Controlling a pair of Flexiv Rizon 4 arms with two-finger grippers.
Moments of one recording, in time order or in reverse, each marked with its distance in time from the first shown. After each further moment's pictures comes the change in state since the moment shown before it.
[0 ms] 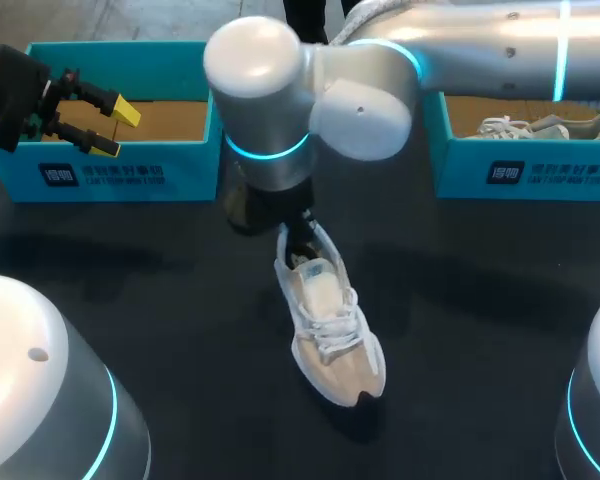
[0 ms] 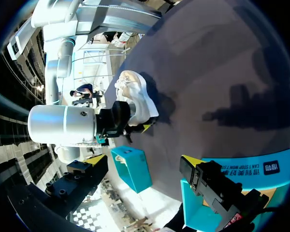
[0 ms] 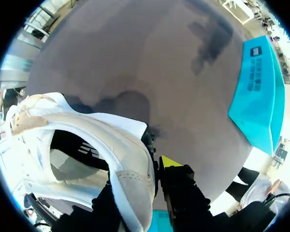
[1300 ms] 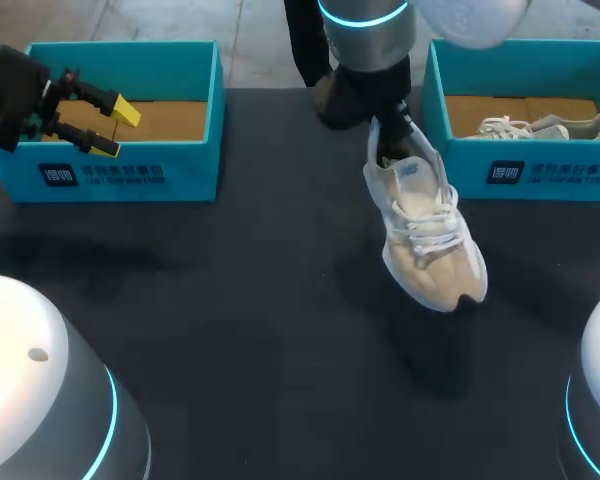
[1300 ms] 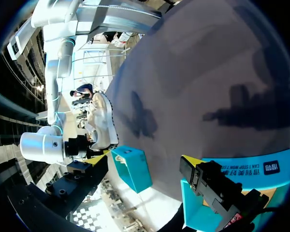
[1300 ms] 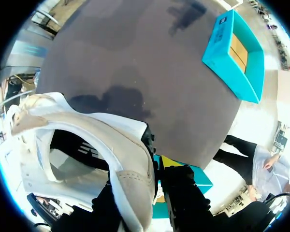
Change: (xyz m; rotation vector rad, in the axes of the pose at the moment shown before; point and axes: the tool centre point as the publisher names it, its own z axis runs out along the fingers) left arm 0.000 0.000 0.000 0.000 0.000 0.000; right arm -0.011 -0.163 -0.106 0.116 0.001 0.052
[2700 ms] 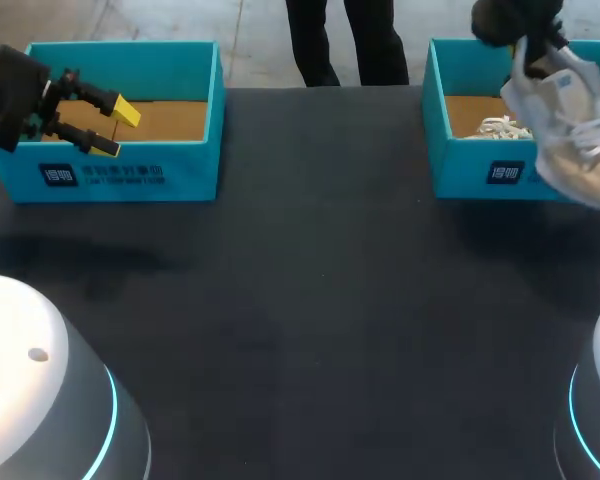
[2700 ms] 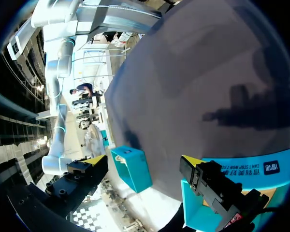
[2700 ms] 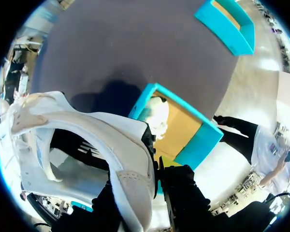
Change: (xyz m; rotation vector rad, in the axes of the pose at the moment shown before) left arm 0.000 0.000 0.000 0.000 0.000 0.000; right arm -0.026 -0.258 0.035 0.056 -0.012 -0.052
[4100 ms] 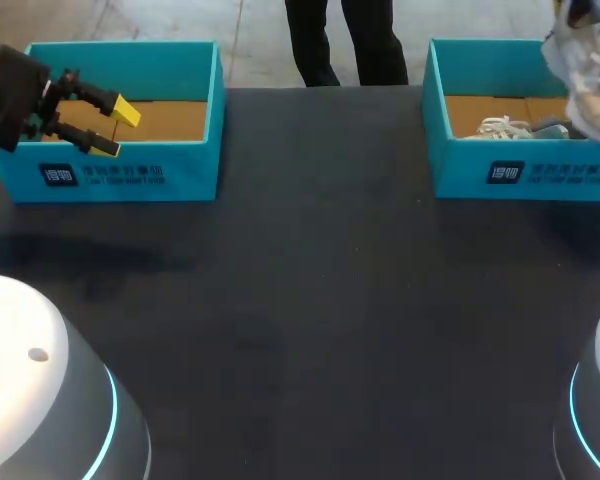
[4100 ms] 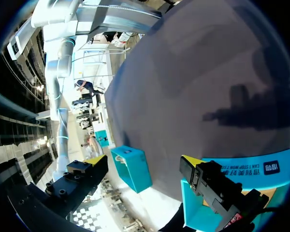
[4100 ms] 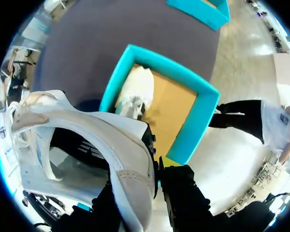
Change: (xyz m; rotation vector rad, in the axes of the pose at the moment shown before) left arm 0.000 0.000 0.000 0.000 0.000 0.000; right arm -0.032 -0.126 0.044 -0.083 0.055 0.141
